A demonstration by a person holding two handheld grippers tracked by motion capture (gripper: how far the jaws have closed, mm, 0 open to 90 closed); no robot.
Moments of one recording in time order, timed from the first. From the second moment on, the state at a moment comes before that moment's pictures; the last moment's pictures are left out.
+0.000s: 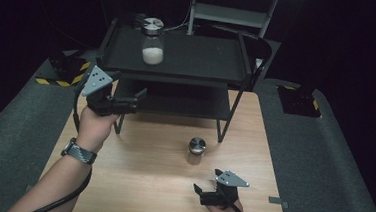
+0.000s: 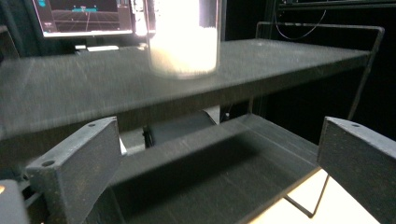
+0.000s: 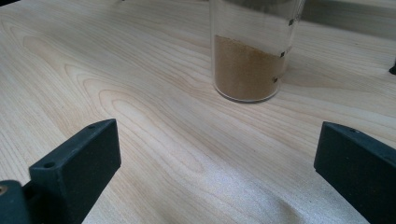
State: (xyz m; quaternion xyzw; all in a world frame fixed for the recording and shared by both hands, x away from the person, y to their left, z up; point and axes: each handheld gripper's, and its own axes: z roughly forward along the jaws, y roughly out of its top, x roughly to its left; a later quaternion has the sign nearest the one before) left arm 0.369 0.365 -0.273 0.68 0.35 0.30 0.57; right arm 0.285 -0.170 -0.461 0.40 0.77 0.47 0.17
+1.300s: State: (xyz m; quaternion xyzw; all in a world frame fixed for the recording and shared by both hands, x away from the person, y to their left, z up) left arm 0.306 0.391 -0.414 0.75 0.37 0.23 0.50; right arm 0.286 -0.168 -0.460 0.39 0.77 0.47 0.17
